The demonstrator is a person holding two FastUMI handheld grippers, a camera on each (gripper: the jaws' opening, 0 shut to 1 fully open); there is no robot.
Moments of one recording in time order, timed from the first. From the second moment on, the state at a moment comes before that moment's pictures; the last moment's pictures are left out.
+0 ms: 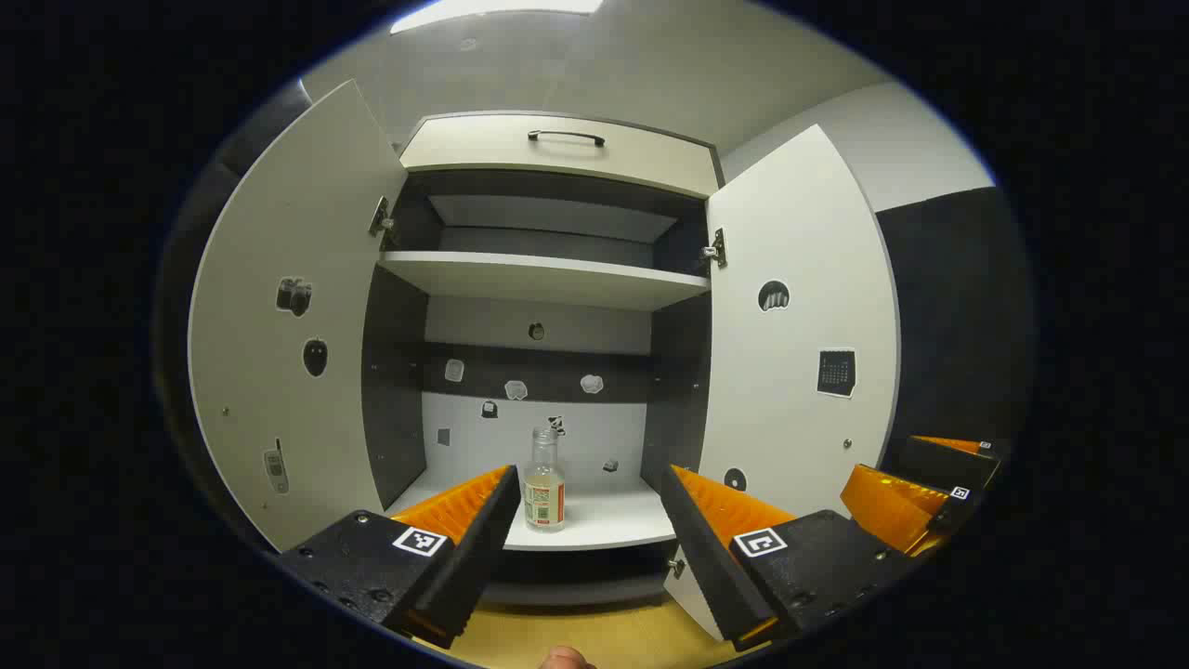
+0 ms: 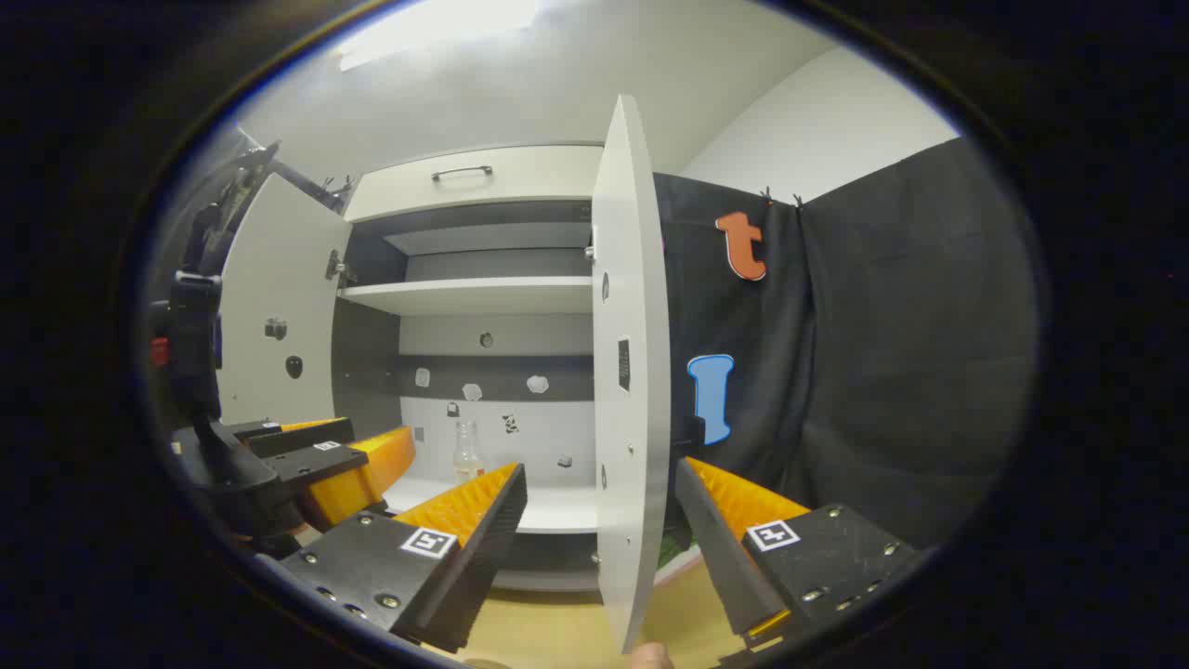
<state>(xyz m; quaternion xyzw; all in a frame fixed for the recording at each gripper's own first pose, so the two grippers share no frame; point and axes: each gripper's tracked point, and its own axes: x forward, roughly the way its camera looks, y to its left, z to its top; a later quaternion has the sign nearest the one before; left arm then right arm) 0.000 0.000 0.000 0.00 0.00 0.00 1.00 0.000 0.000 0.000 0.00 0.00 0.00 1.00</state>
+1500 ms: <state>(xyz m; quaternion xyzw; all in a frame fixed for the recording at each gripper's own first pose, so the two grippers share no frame) 0.073 0.043 -0.054 -0.02 0.04 0.01 1.00 0.005 0.002 -0.001 -0.01 0.00 0.00 1.00</state>
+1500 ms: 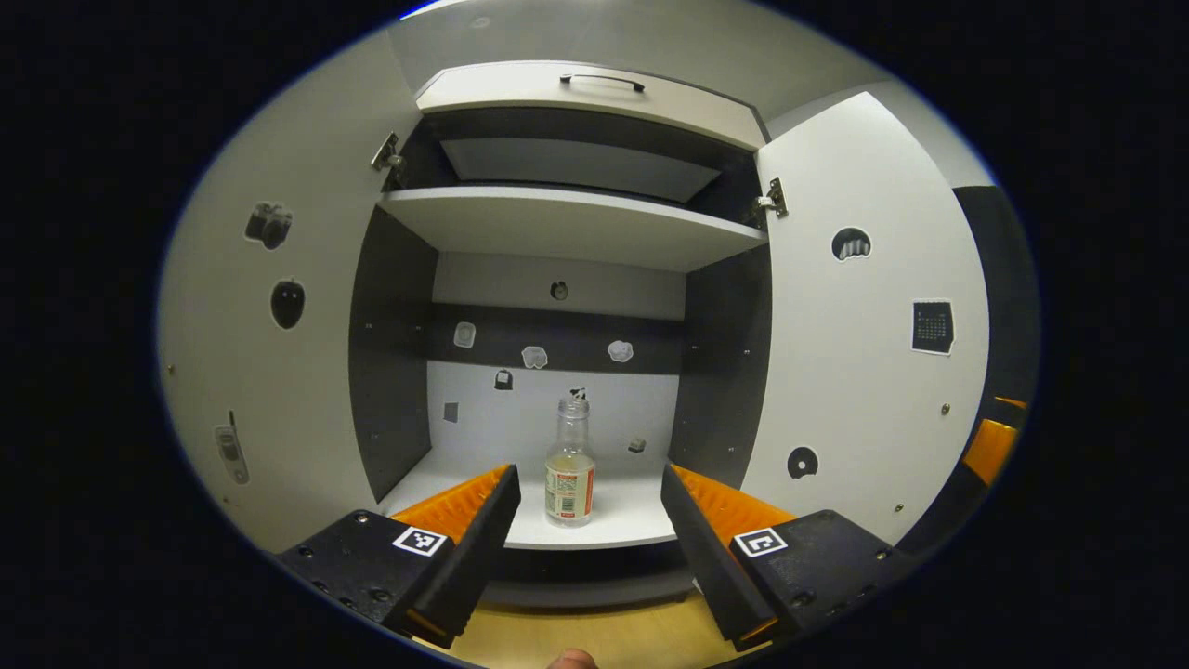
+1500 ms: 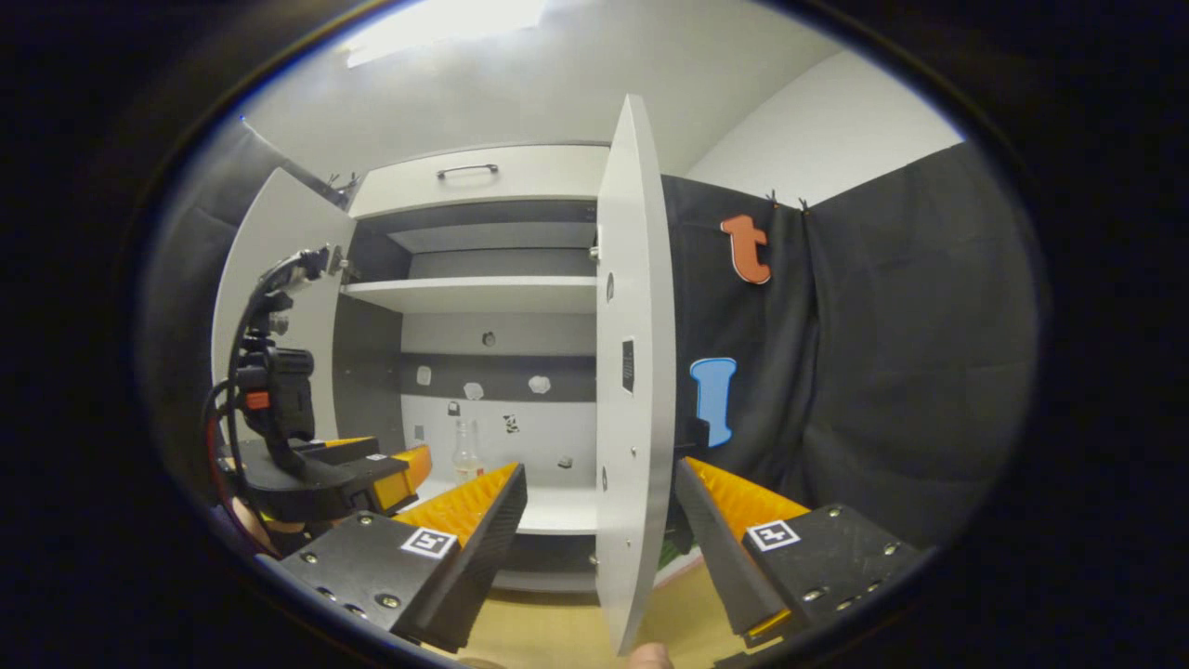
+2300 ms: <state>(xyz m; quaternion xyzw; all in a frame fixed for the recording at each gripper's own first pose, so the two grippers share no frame) 0.247 0.083 -0.104 -0.01 0.09 0.03 1.00 0.006 -0.059 0.006 -0.04 -0.03 -0.09 0.99</state>
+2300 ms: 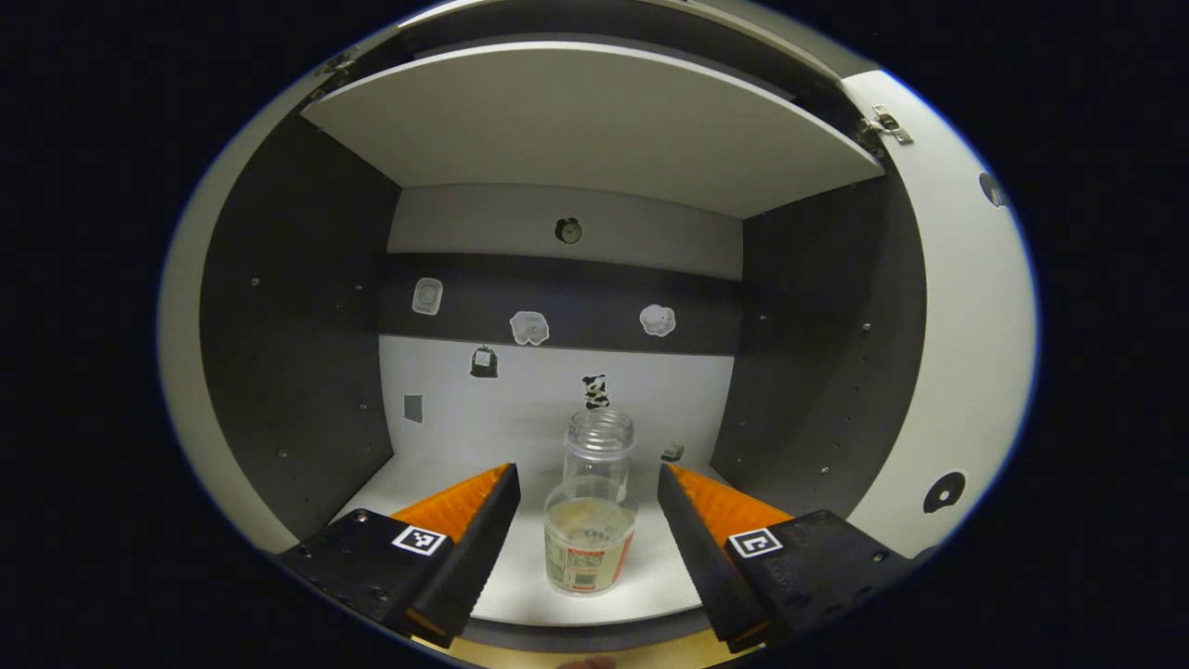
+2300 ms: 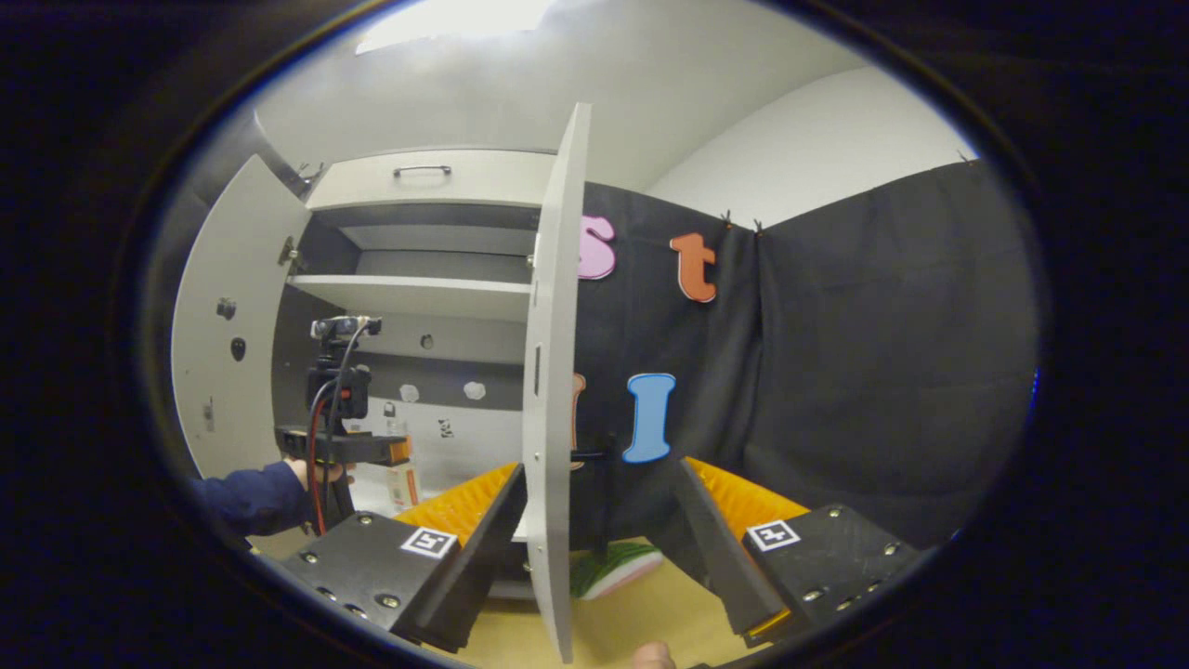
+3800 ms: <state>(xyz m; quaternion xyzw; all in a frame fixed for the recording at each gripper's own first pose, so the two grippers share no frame) 0.104 0.069 -0.128 -0.04 0.10 -0.06 0.99 -0.009 -0.108 -0.019 -0.02 0.00 -0.10 0.99</state>
